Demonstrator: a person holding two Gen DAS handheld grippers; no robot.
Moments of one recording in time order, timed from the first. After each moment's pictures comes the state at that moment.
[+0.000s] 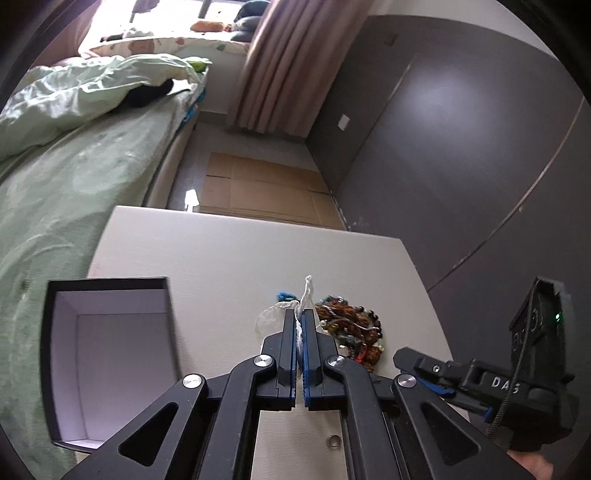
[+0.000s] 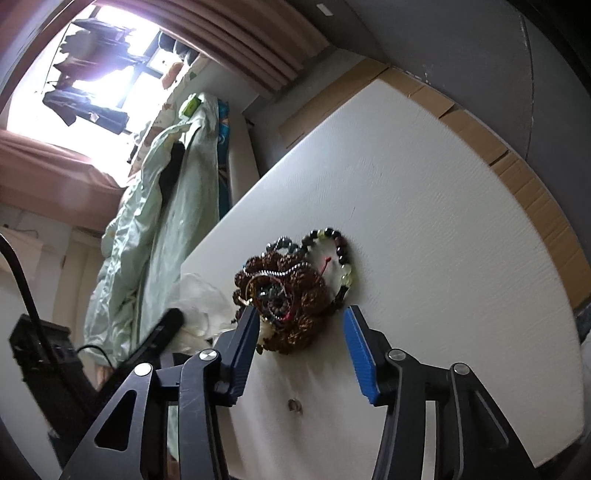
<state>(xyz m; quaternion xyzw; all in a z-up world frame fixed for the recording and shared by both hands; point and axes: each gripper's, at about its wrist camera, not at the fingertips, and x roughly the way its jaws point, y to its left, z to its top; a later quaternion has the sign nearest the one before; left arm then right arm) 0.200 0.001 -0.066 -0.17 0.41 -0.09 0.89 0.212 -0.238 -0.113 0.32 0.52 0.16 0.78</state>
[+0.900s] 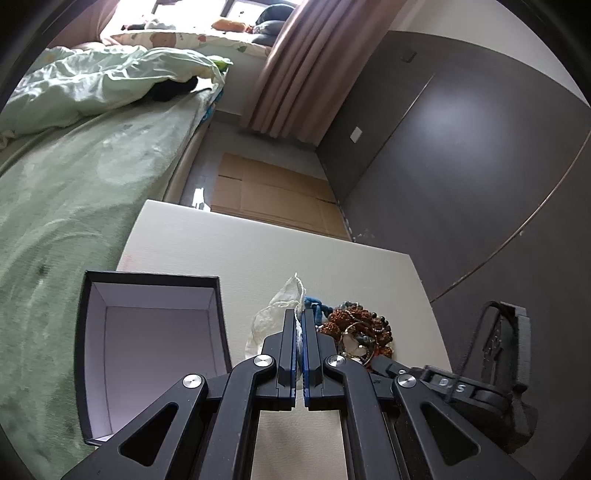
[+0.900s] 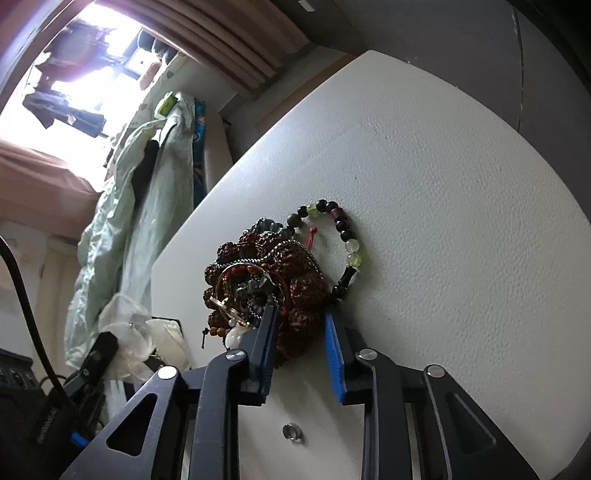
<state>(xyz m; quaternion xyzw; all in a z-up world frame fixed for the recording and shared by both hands) 0.187 0.036 -0.062 -0.21 0.40 -0.08 0.89 0.220 -0.213 -0.141 0.32 0.53 0.12 0.78</state>
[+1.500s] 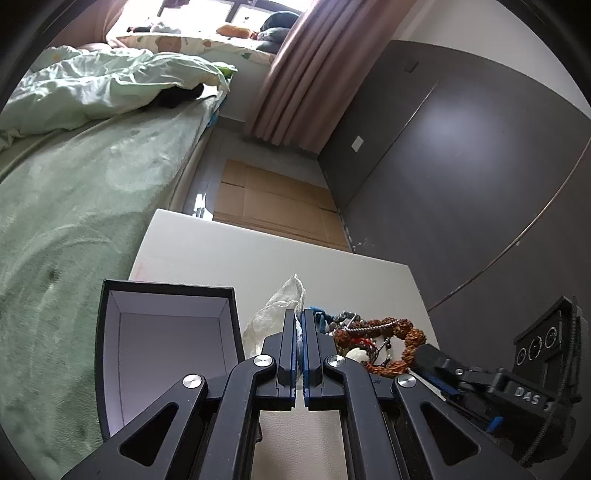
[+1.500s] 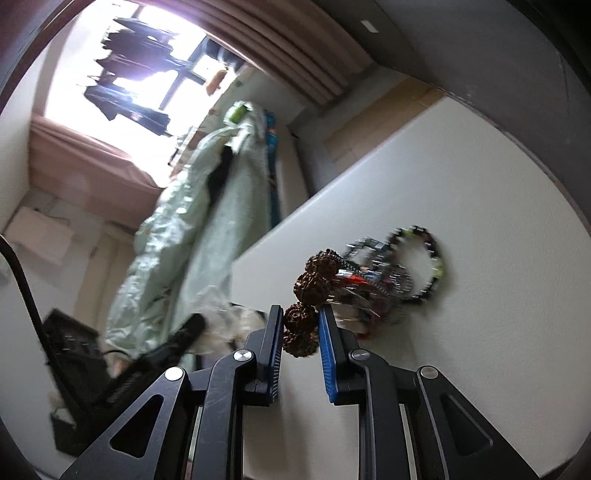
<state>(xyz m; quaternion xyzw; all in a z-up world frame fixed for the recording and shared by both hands) 0.181 0.047 -0.052 -0.22 0.39 -0.07 0.89 0.197 -0.198 -0.080 0.34 0.45 0.24 0.79</state>
